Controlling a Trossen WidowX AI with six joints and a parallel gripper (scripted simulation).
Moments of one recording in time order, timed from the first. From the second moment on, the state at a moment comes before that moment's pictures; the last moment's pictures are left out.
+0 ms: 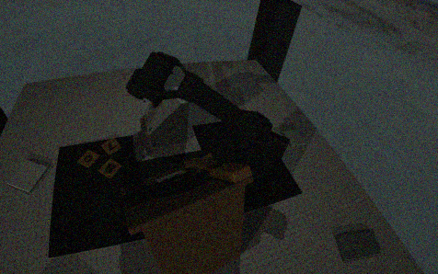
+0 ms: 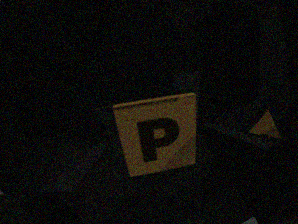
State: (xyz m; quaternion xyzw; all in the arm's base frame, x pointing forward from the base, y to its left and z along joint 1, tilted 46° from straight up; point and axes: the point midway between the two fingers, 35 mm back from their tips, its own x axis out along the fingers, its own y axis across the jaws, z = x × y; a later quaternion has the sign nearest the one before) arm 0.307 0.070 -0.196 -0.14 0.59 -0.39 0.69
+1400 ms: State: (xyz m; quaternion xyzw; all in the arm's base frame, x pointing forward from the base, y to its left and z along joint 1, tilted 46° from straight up) arm 0.303 0.079 -0.185 -0.15 0.59 -0.39 0.69
